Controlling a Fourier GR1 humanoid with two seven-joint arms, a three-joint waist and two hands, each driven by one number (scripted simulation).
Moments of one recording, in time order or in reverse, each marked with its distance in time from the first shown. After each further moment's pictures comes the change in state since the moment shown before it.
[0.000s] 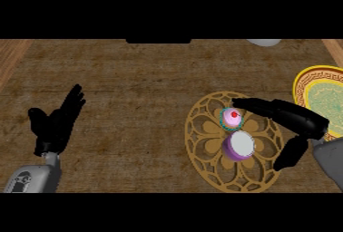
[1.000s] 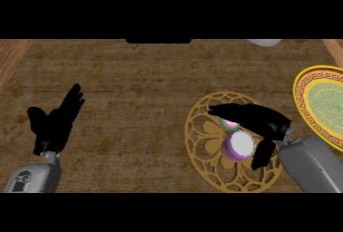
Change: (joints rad) left arm -0.006 -0.033 0.052 0.004 -0.048 -0.046 0.006; right arm -0.016 0.215 -0.008 -0.025 0.334 0.113 0.151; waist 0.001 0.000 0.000
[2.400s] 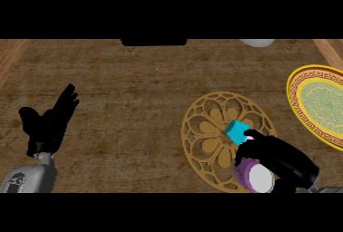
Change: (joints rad) left arm 0.009 -0.007 0.050 -0.017 -0.015 -0.025 0.018; right arm 0.376 0.002 -0.081 -0.292 0.161 -0.136 -0.102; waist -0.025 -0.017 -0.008
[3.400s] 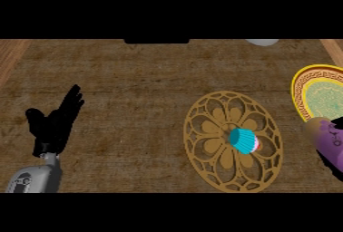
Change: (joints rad) left arm 0.001 -0.028 -0.012 -0.001 -0.014 0.002 -0.010; right arm 0.080 0.052 -0.586 -0.241 -0.290 -0.280 0.156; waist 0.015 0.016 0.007
